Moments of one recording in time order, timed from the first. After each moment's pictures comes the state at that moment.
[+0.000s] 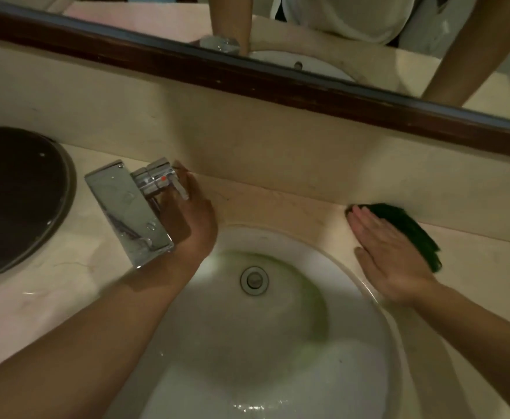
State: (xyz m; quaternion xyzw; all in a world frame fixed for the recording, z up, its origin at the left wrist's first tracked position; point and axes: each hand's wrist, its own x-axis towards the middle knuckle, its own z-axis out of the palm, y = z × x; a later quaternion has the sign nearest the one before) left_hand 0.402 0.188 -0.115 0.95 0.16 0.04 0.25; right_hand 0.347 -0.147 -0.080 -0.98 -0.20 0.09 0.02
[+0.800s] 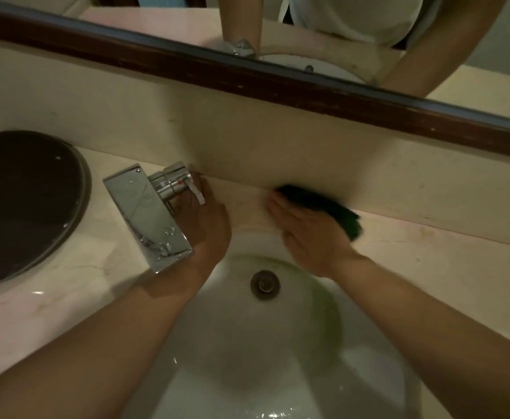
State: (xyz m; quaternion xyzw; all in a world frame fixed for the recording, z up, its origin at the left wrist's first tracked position) left_hand 0.386 0.194 -0.100 0.99 0.15 -0.02 0.07; right_hand 0.394 -0.017 -0.100 -0.93 -0.34 0.04 0.11
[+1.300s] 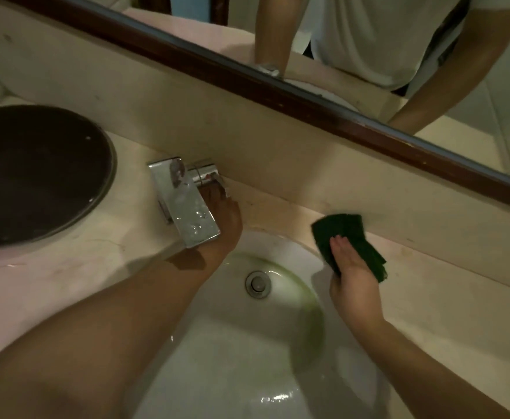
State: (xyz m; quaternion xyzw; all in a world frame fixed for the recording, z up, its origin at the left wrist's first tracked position) left_hand 0.389 0.191 -0.097 0.98 0.13 0.08 0.13; right_hand 0.310 -0.059 -0.081 -0.98 -0.09 -0.05 0.14
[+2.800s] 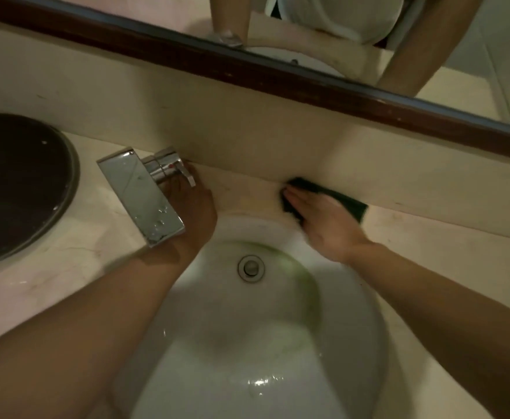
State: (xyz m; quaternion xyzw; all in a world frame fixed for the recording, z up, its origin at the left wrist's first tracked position) left_hand 0.382 0.194 -0.084 0.99 0.12 -0.02 -0.05; right_hand 0.382 -0.073 -0.086 -0.95 -0.29 0.08 0.06
